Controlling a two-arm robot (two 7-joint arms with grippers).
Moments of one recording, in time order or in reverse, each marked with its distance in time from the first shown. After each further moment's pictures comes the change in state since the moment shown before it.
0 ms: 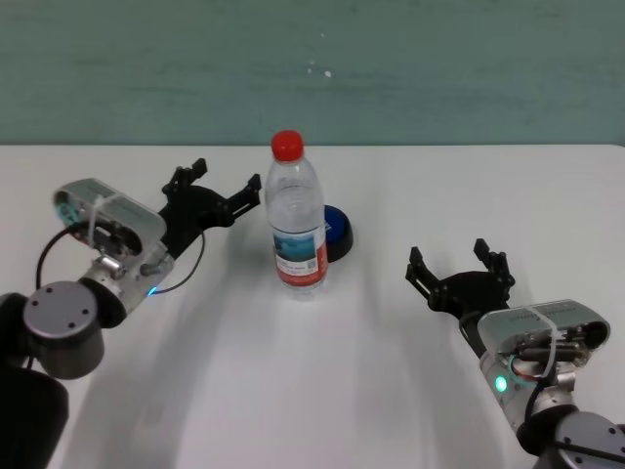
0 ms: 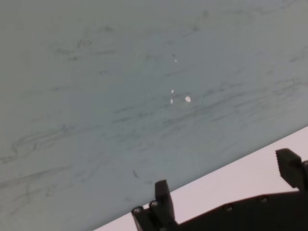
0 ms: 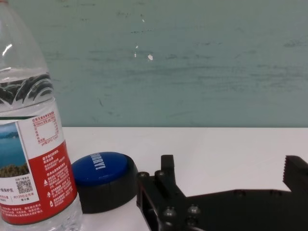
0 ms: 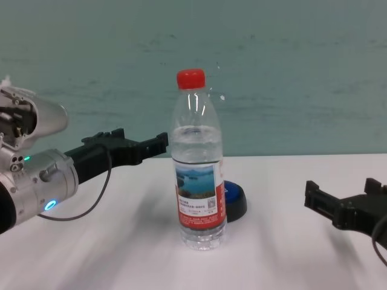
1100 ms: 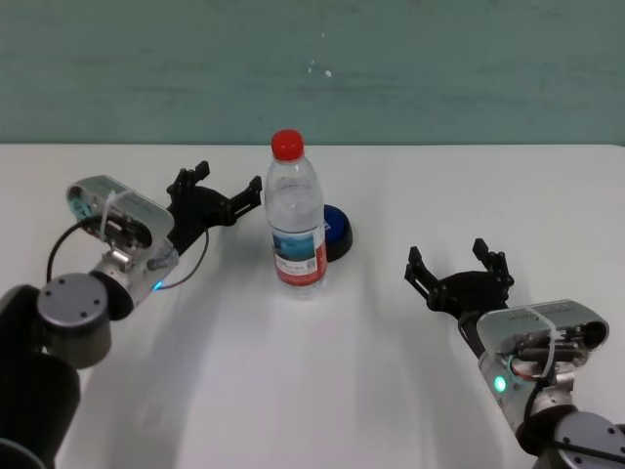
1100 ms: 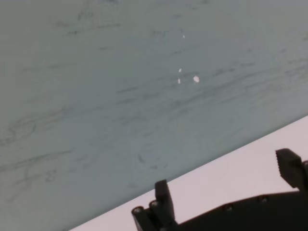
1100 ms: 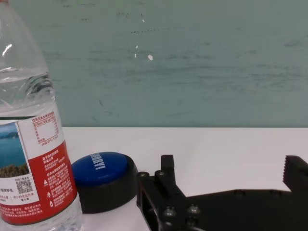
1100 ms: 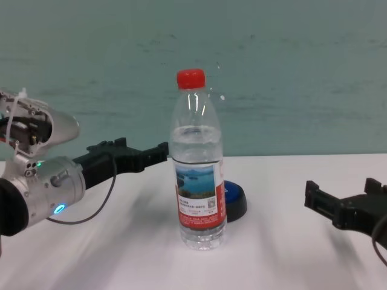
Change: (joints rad) left arm -0.083 -0.033 0.006 0.158 0.029 -0.044 -0.004; right arm 0.000 0.000 0.000 0.000 0.000 0.000 0.000
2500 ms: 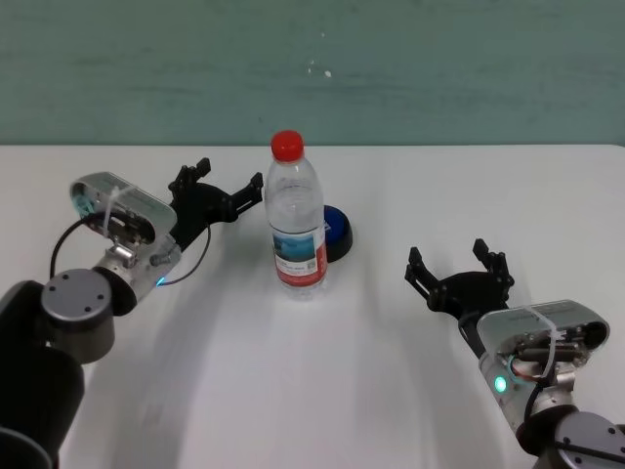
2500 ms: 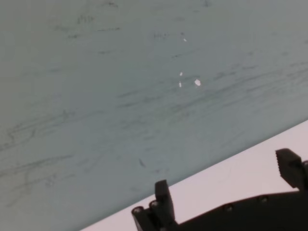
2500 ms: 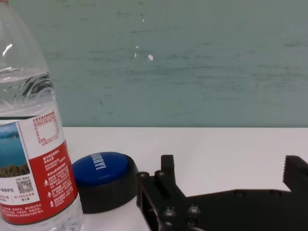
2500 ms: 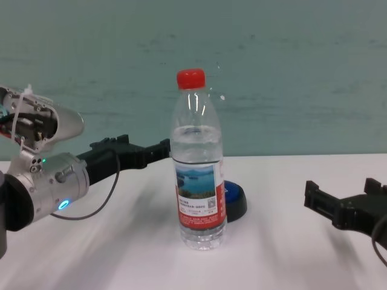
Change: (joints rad) left arm -0.026 -0.012 -0.004 0.038 0.008 -0.009 0.007; right arm 0.000 0.000 0.000 0.000 0.000 0.000 0.000
